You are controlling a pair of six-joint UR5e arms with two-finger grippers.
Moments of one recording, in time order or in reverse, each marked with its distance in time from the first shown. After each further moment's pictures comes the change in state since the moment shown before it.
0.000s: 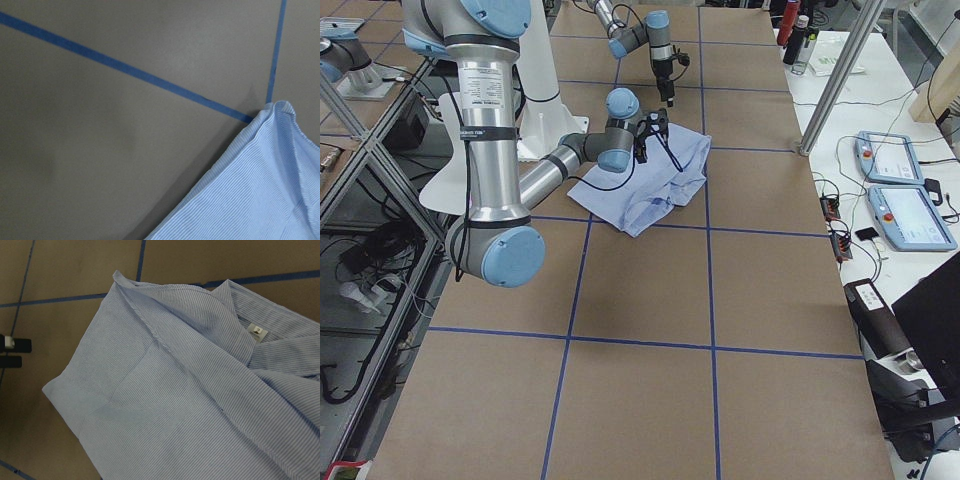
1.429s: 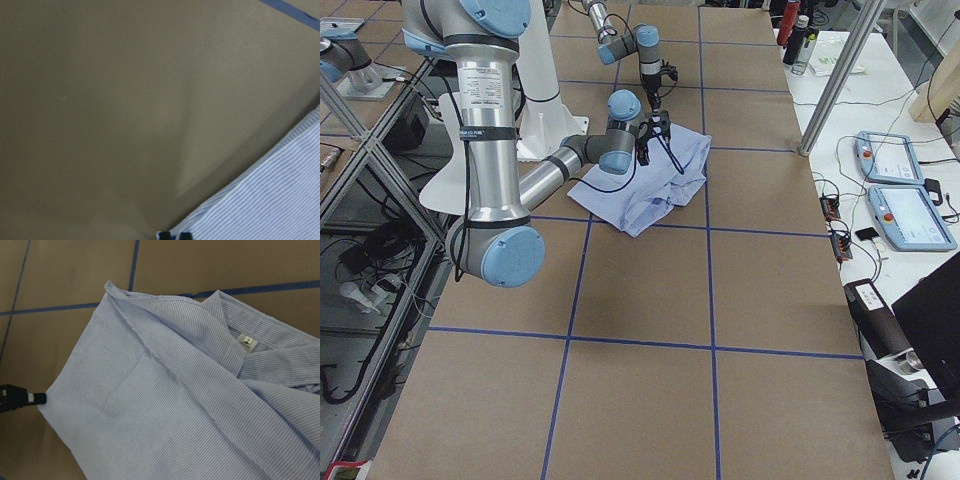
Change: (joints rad) left arm 0.074 0.005 0.021 0.091 0.056 -0.006; right arm 0.005 0.000 -0.016 0.000 -0.005 0.000
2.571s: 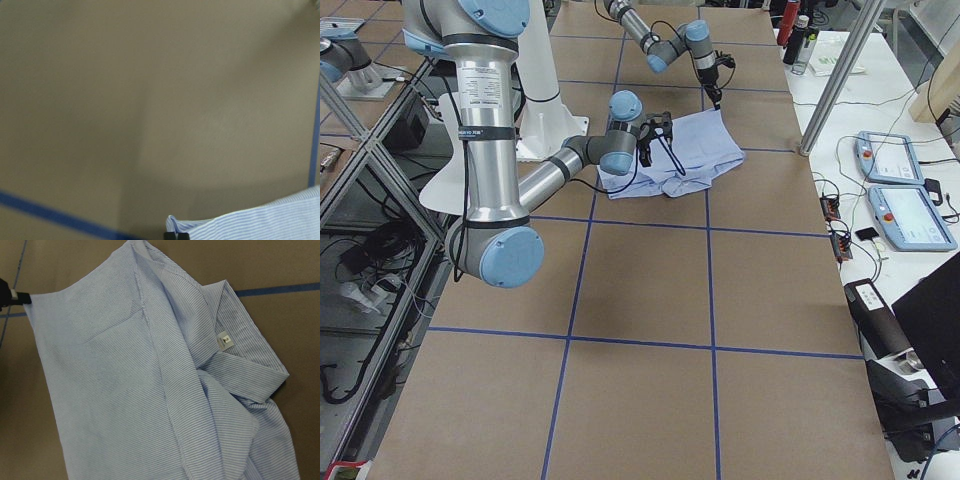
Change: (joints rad) left arm -0.272 -0.329 0.548 -0.317 0.050 0.129; right arm 0.016 -0.001 -0.002 0.000 -0.011 0.001
